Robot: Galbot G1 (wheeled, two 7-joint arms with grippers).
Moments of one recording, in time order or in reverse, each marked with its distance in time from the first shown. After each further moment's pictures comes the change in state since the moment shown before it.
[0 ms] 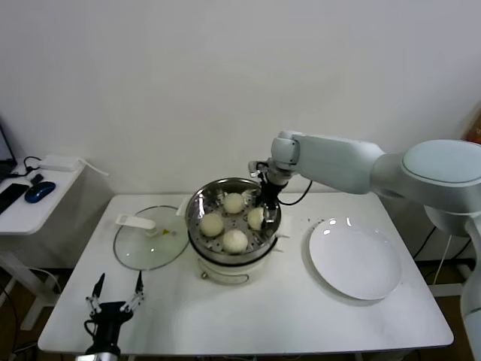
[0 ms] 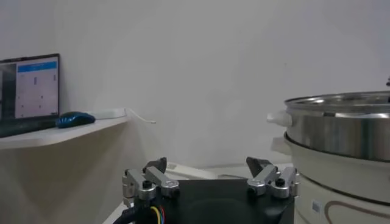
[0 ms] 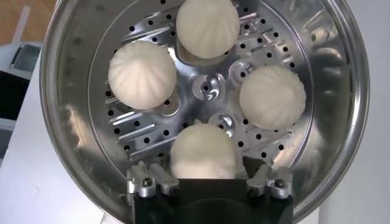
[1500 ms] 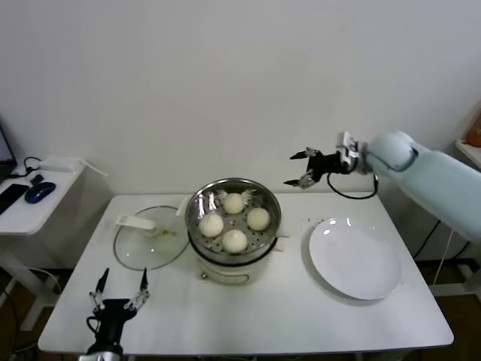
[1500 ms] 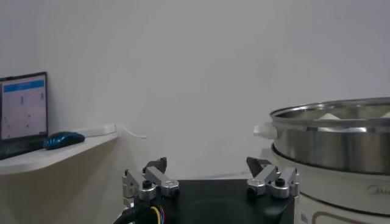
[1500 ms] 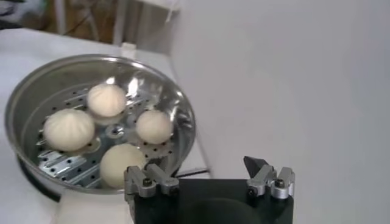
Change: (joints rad) left arm 0.027 -0.003 0.019 -0.062 0.054 0.007 0.007; right arm -0.404 -0.645 0.829 0.430 -0.070 0.079 0.354
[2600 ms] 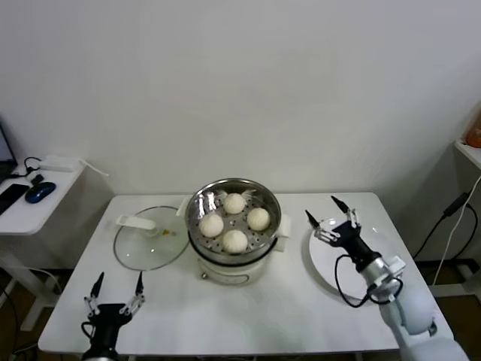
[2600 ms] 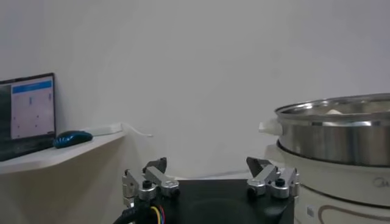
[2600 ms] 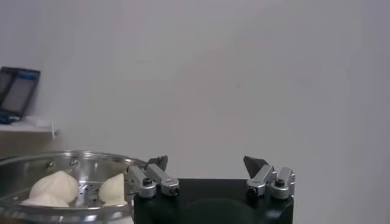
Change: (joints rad) left arm 0.015 -0.005 -0.025 0.007 -0.008 -0.025 0.008; right arm -1.423 0.412 1.287 0.447 -0.296 0.336 0.341
